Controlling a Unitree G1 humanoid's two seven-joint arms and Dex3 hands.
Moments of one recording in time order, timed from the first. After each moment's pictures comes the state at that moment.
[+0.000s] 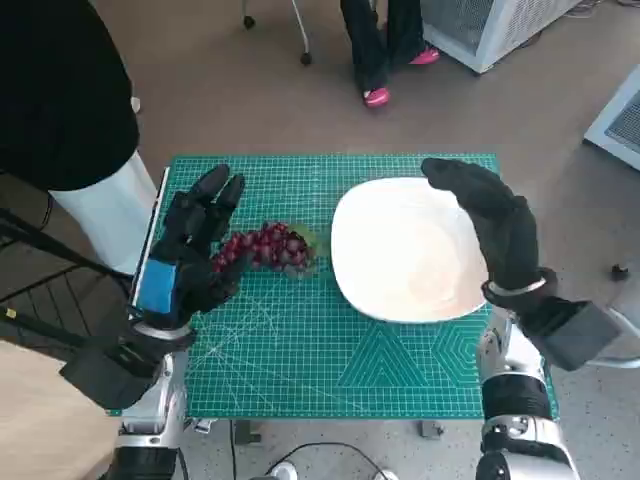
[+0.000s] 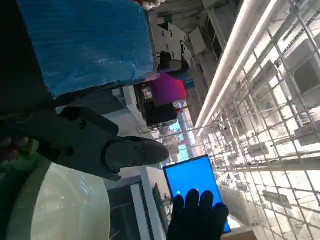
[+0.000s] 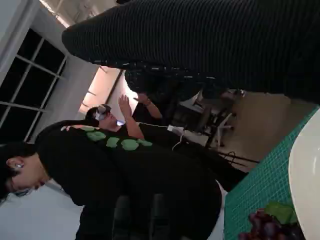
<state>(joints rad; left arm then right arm) -0.25 0.15 0.13 0.14 -0.19 -0.48 -0.26 -0.78 -0.15 -0.23 0.97 0.32 -0.95 0.72</state>
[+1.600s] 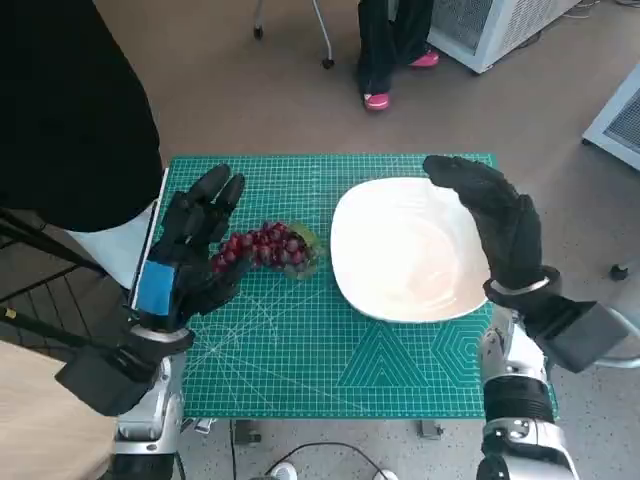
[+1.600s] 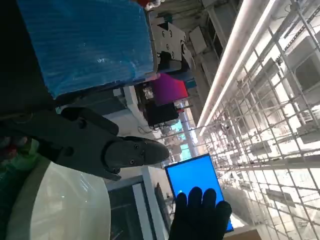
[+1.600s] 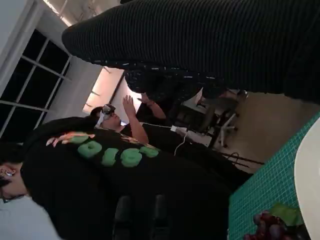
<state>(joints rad) -0.24 0.15 0.13 0.08 -0.17 -0.43 -0.25 -0.76 -0.15 -0.22 0.91 0.33 -0.92 0.71</state>
